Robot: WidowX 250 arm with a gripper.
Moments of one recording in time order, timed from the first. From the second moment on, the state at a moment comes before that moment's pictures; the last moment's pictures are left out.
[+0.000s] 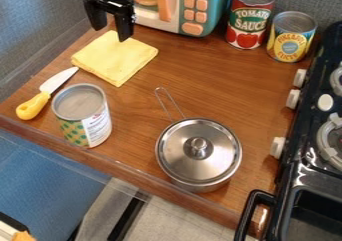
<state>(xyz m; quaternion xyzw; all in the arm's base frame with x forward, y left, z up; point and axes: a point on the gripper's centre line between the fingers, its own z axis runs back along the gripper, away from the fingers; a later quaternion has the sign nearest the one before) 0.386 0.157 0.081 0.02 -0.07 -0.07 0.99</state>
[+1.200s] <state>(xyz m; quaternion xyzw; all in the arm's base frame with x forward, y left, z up) 0.282 0.000 0.105 -0.04 -0.11 -0.26 0.96</state>
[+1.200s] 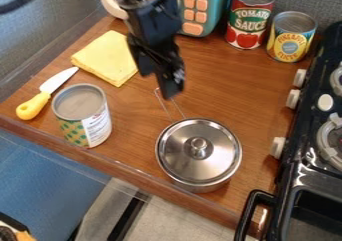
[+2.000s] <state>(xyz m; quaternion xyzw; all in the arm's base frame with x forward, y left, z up) 0.253 -0.053 0.065 0.00 -0.09 -0.31 0.95</state>
